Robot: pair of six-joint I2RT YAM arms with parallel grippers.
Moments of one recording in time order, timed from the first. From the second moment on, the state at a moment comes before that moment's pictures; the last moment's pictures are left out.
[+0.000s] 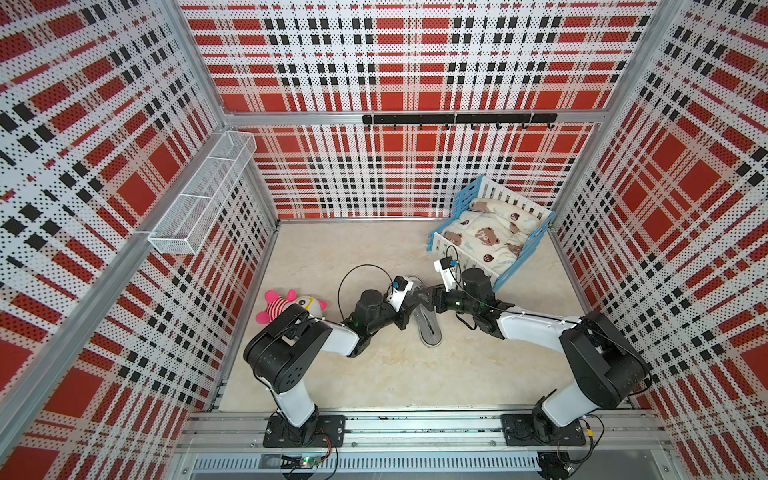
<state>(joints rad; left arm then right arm) -0.61 1.72 0.55 0.91 0.36 -0.10 0.59 1.59 0.76 0.44 -0.44 0.51</state>
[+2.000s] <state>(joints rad) -0.51 1.85 0.66 0.93 0.27 -0.50 0.61 1.65 0.82 0.40 -0.31 0.55</state>
